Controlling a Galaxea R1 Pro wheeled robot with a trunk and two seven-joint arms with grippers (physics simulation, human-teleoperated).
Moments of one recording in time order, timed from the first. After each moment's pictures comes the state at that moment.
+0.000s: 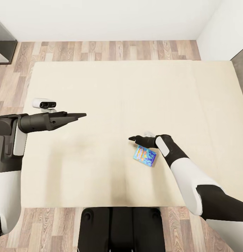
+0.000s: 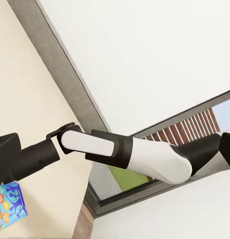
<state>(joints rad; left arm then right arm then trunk) -1.02 0.27 0.10 -1.43 0.30 1.04 -1.53 -1.17 0.07 -0.02 -0.51 -0.40 0.69 0.25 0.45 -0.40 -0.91</state>
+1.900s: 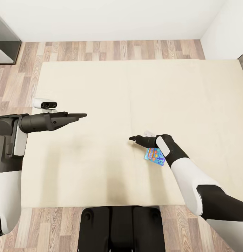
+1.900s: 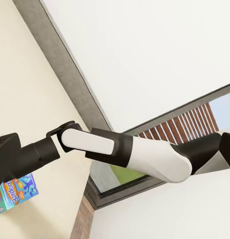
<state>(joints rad) -1.02 0.27 0.09 -1.43 0.30 1.04 -1.52 -1.17 0.07 -0.02 -0.51 -0.40 0.70 0.25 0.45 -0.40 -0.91</state>
